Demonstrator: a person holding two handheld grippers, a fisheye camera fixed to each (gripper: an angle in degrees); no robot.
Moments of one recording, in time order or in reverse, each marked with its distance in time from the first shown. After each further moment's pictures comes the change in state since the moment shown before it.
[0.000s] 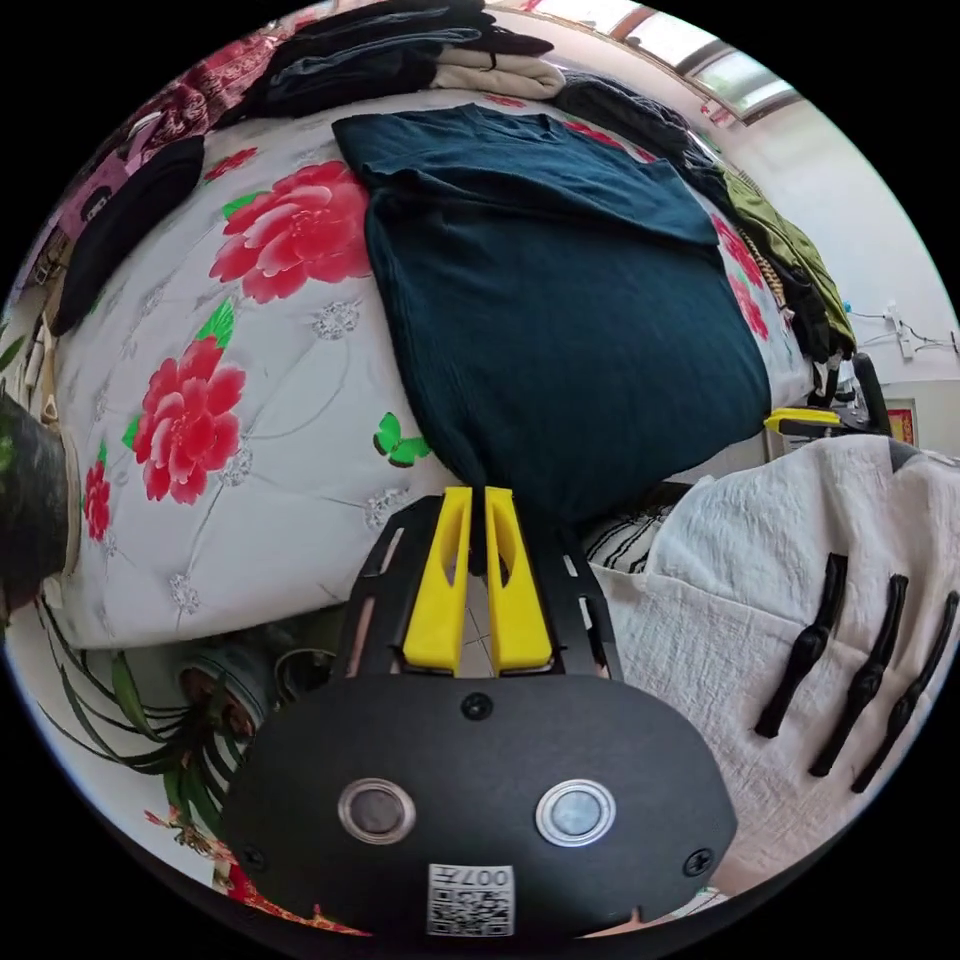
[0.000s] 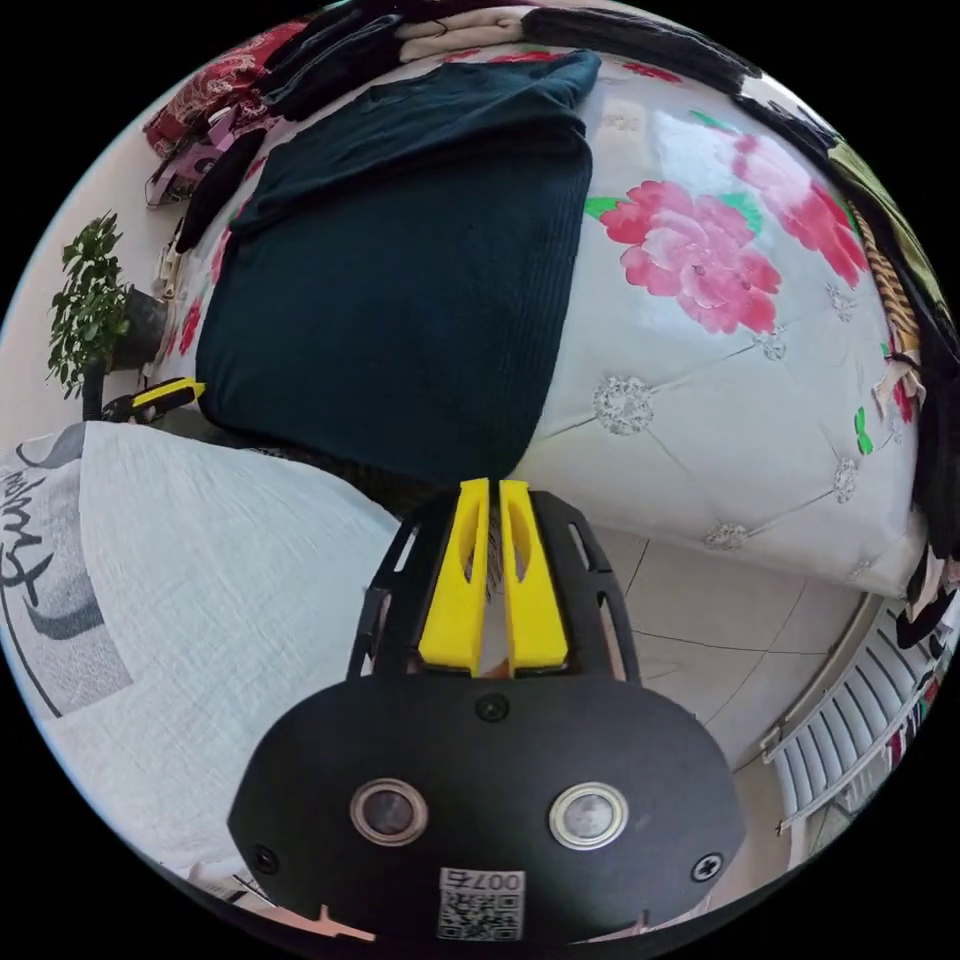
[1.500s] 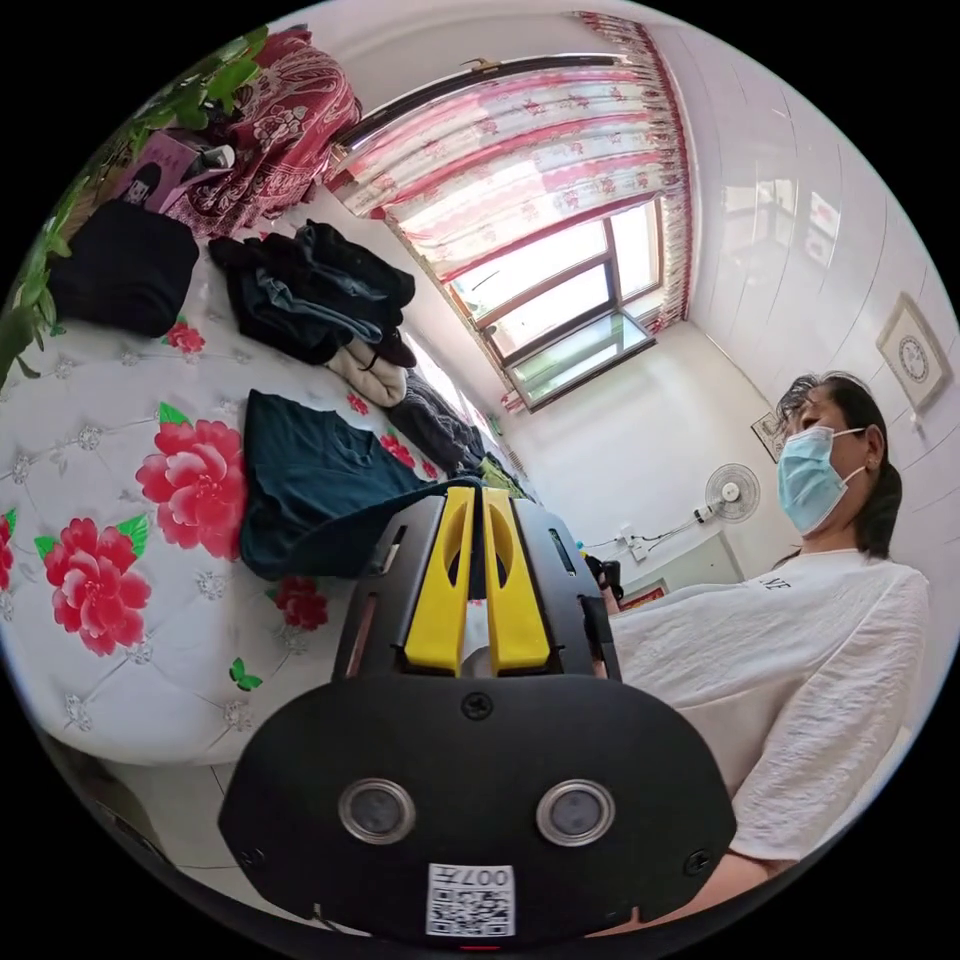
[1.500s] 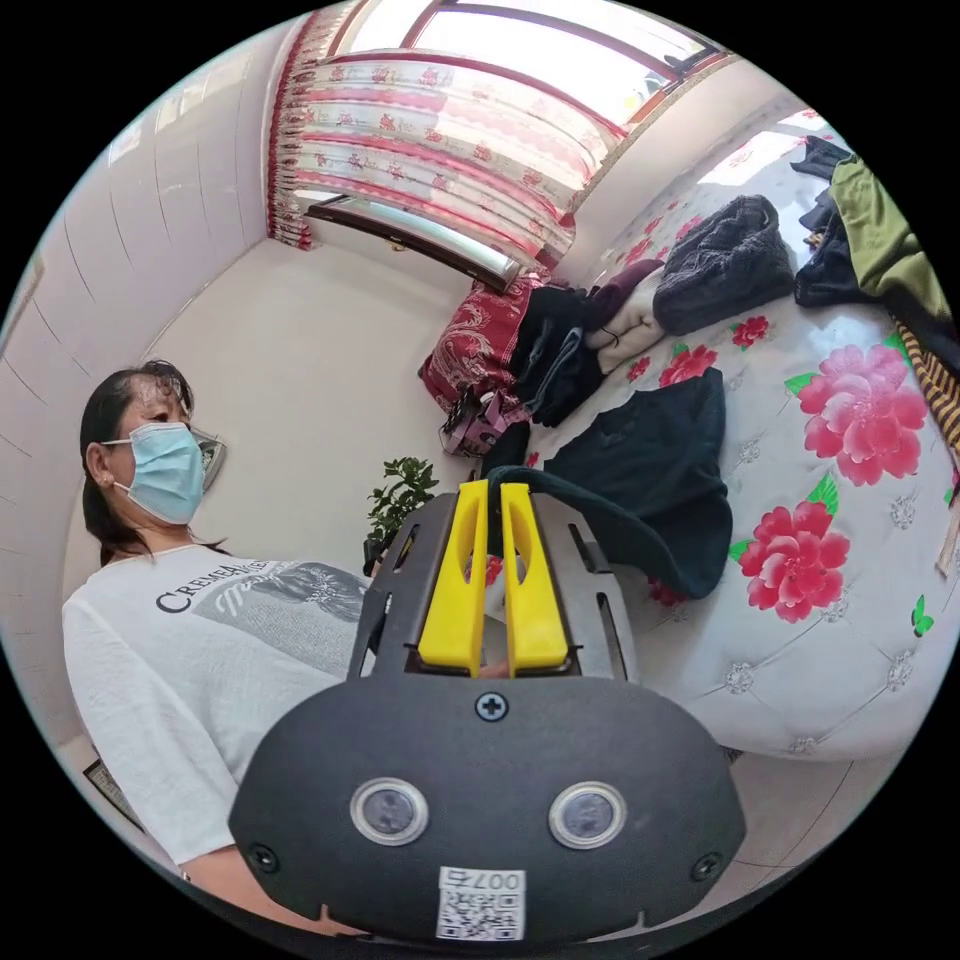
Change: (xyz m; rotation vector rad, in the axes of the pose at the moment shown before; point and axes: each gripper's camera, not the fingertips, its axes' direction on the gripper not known) left arm -0.091 0.069 -0.137 0.826 0.720 -0.132; right arm 0.126 0.115 -0.202 0.751 -0.800 -0.102
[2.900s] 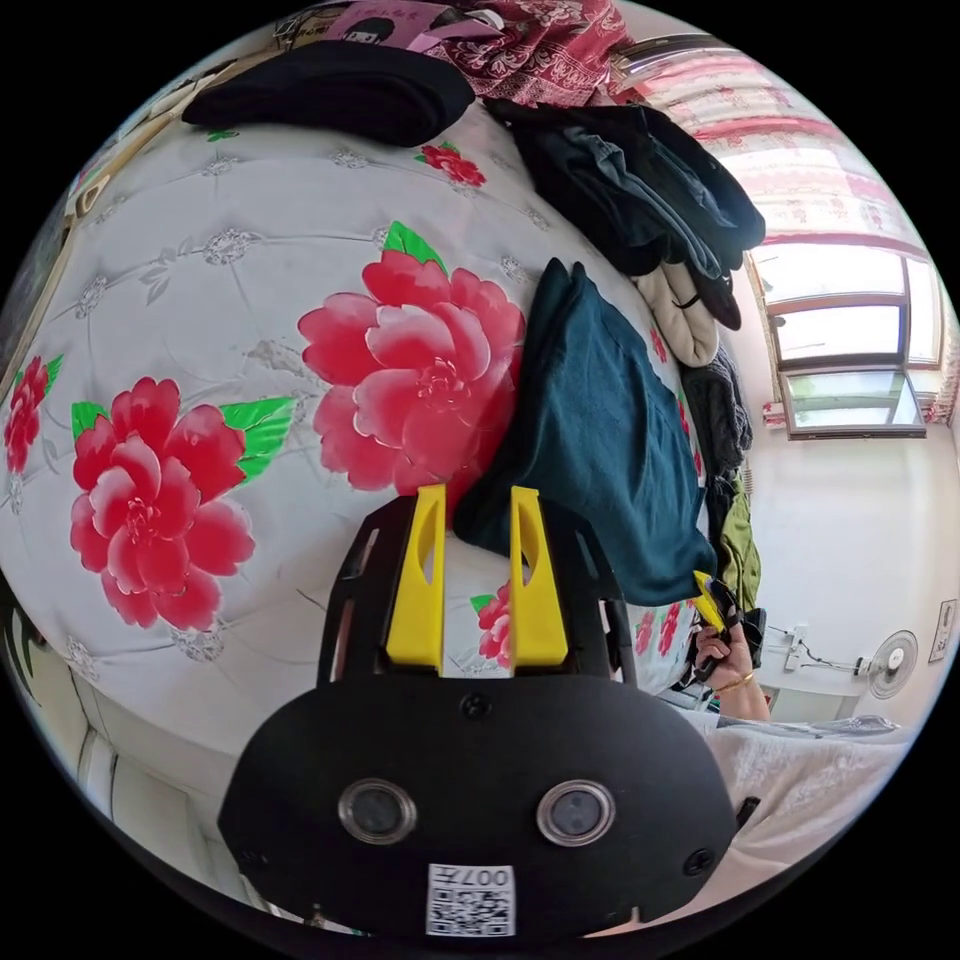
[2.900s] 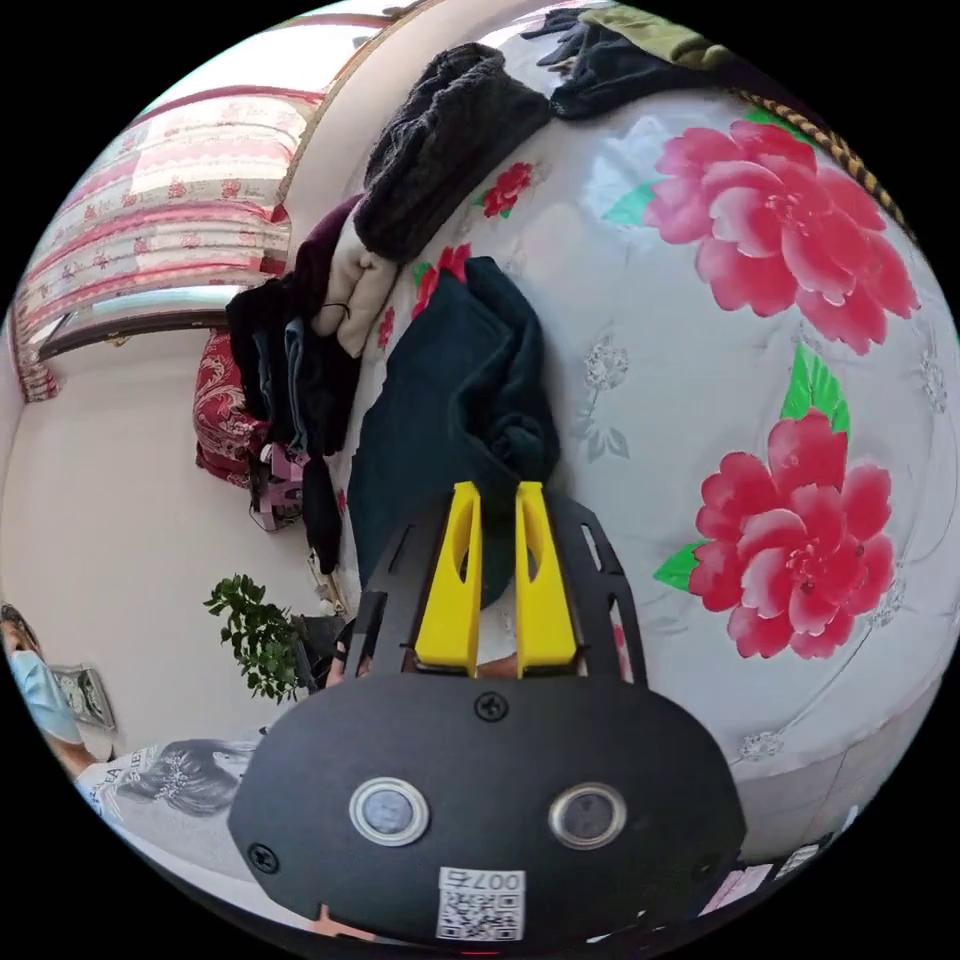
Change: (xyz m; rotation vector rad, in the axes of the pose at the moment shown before) left arm -0.167 -0.035 0.136 -0.214 -0.607 -0.433; right arm 0.164 -0.092 0.091 -0.038 0.442 0.506
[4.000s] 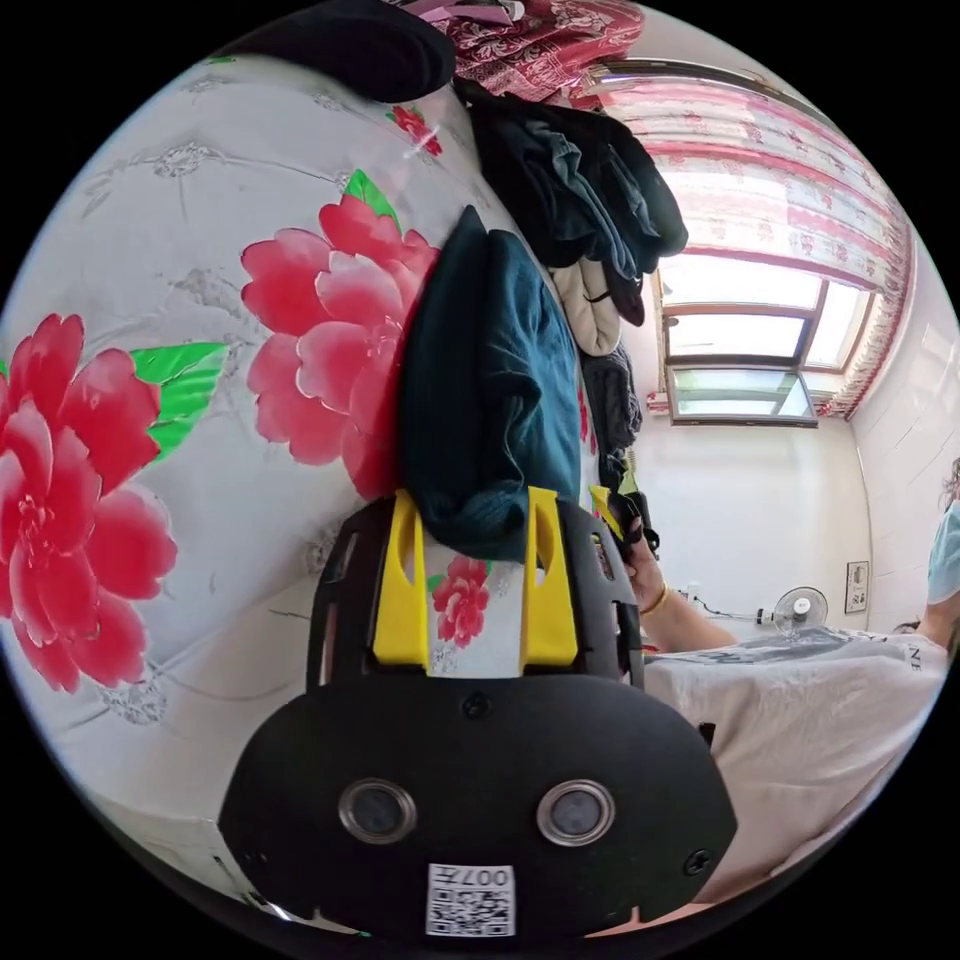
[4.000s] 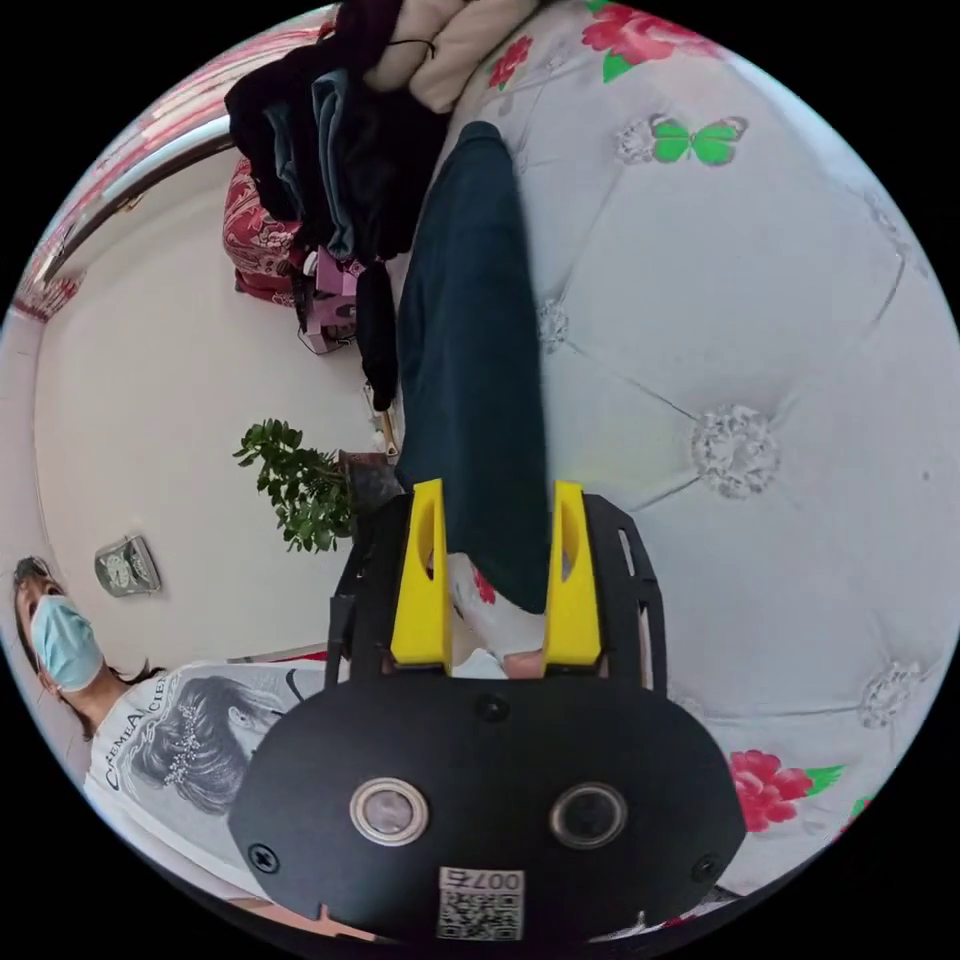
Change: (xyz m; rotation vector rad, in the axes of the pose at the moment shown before) left arm -0.121 0.009 -0.017 -0.071 0.381 0.025; right arm -0.068 0.005 0.161 -0.598 -0.237 -0.177
